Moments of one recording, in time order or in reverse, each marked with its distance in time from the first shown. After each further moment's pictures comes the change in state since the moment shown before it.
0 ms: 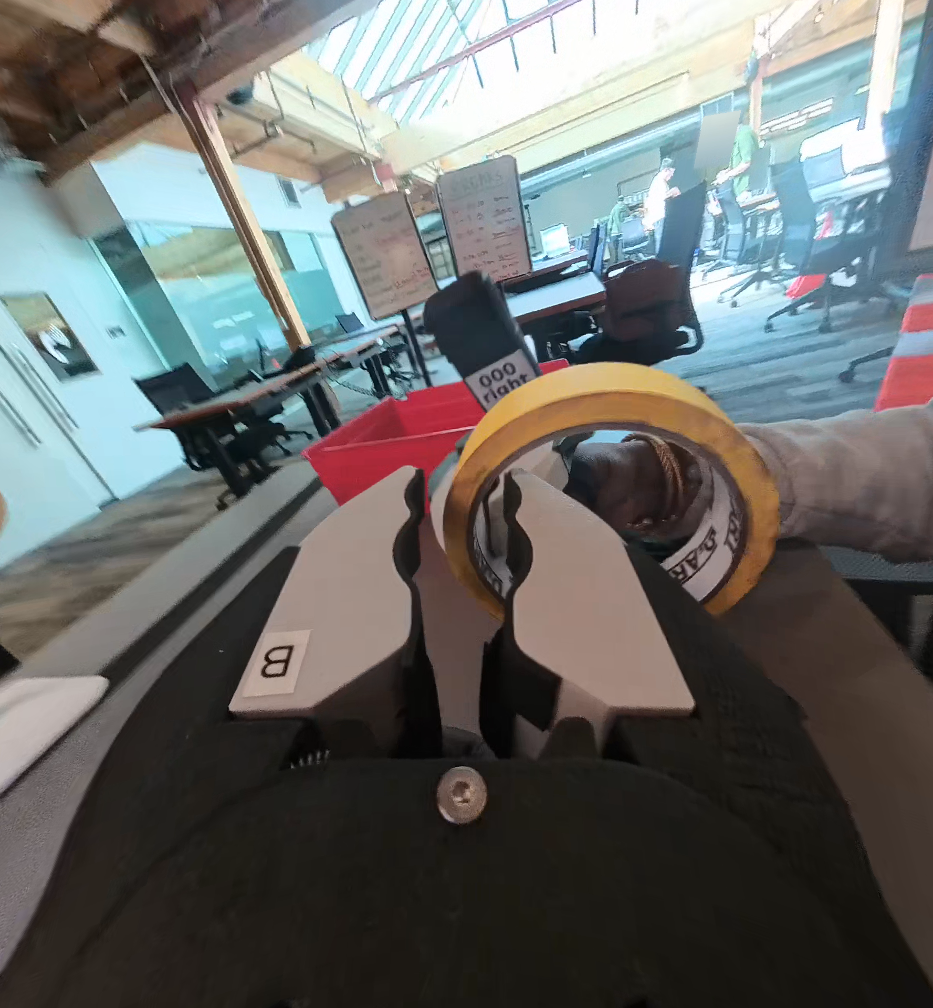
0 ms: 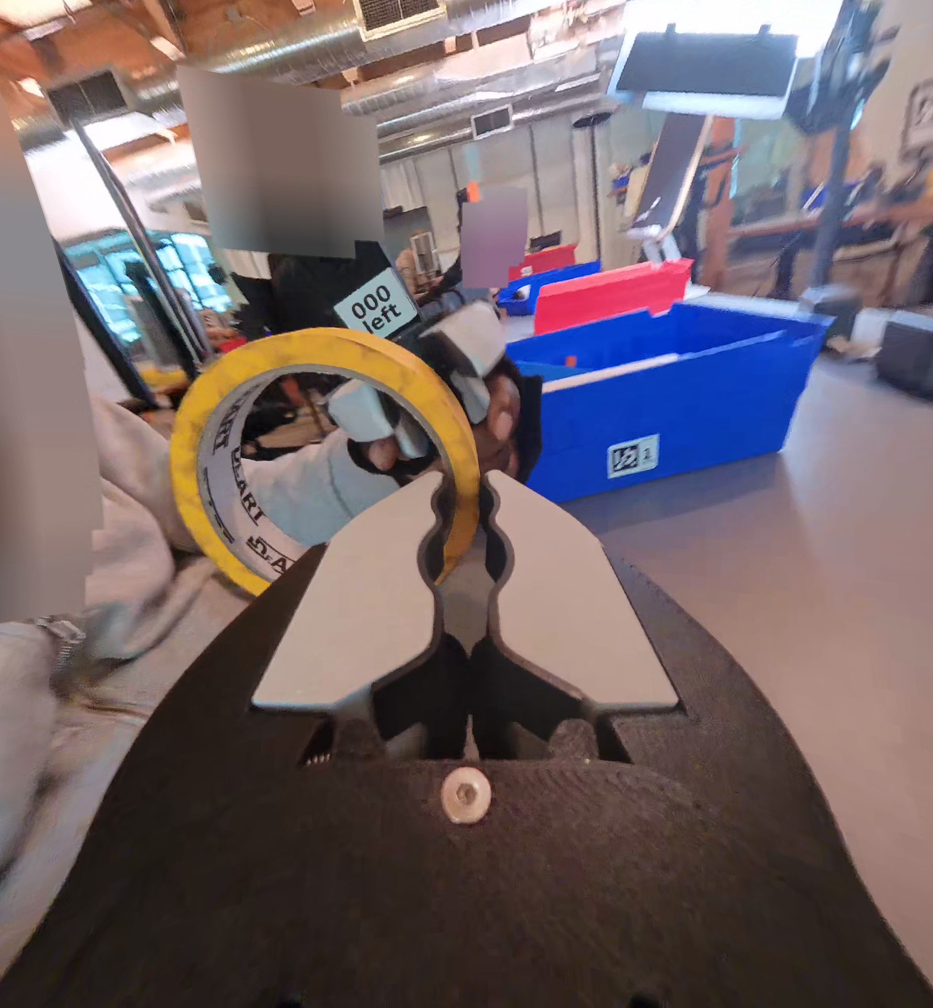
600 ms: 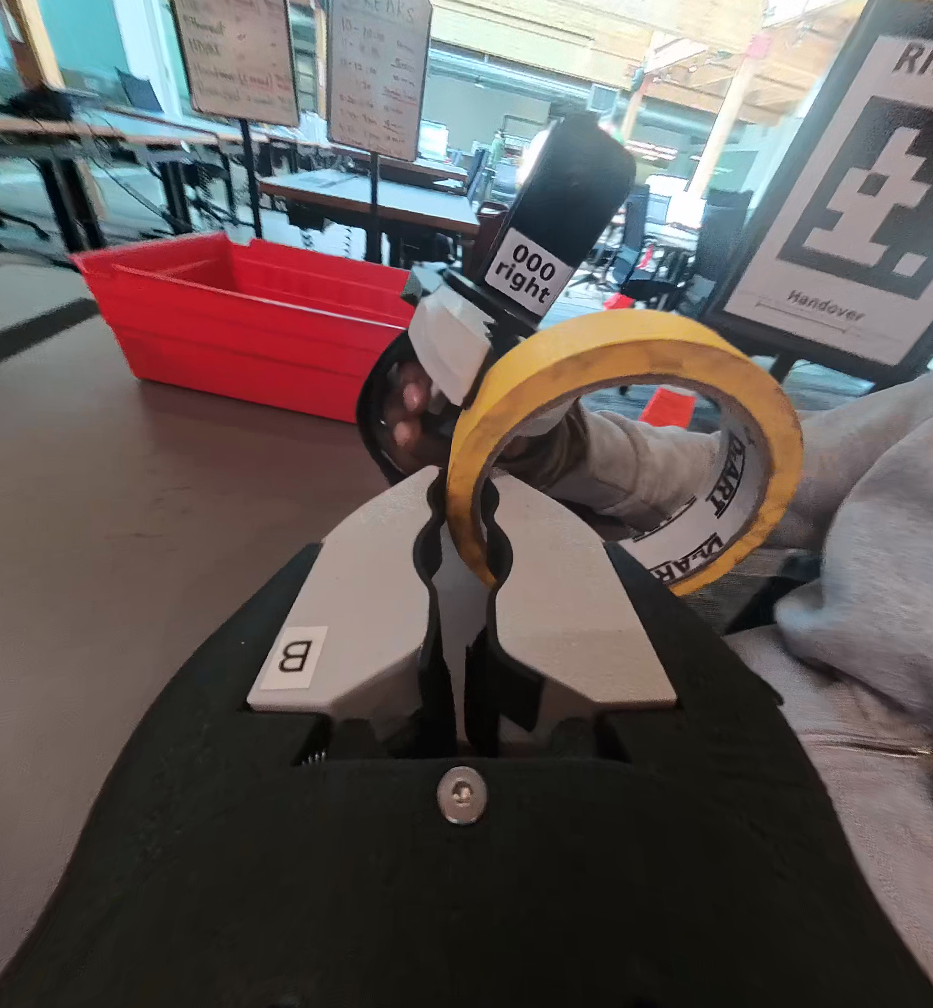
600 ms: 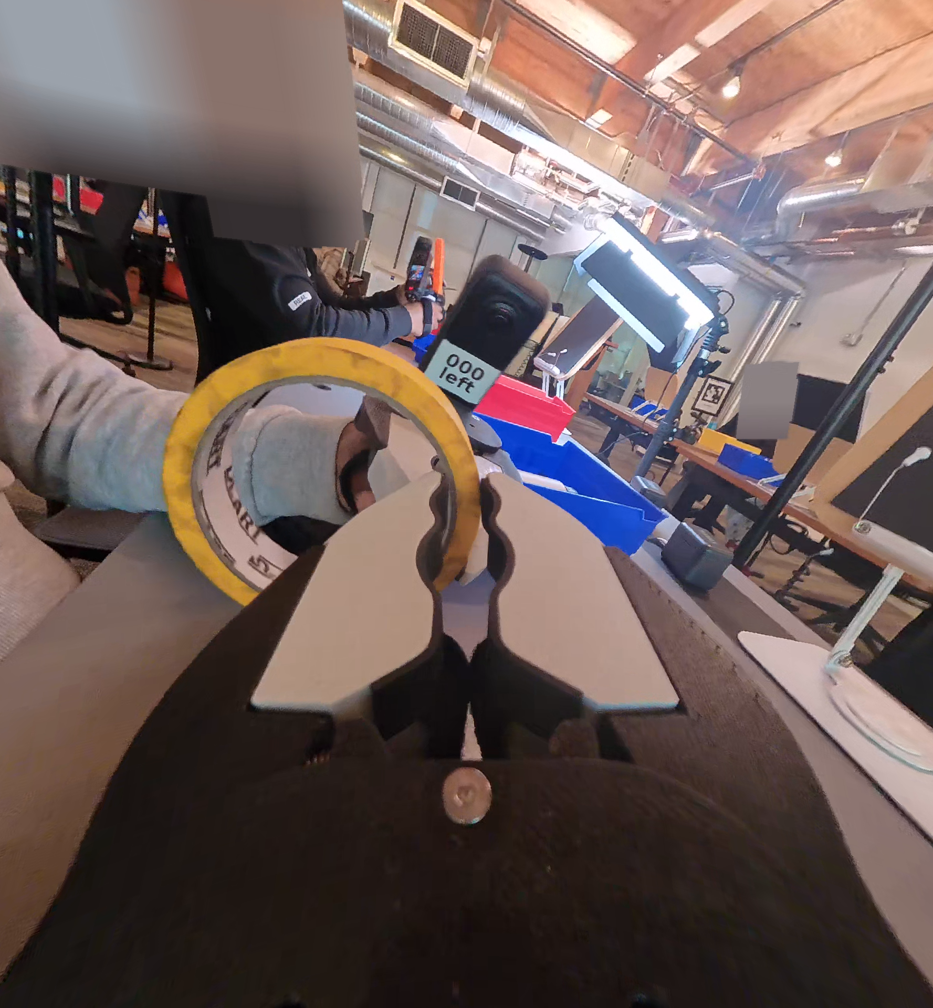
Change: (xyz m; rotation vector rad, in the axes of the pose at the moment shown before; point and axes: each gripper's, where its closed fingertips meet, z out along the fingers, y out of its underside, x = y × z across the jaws) left arm 0.024 0.031 0.003 -0.173 0.253 -0.442; right arm -0.021 -0.025 -0.002 0.086 0.126 -0.607
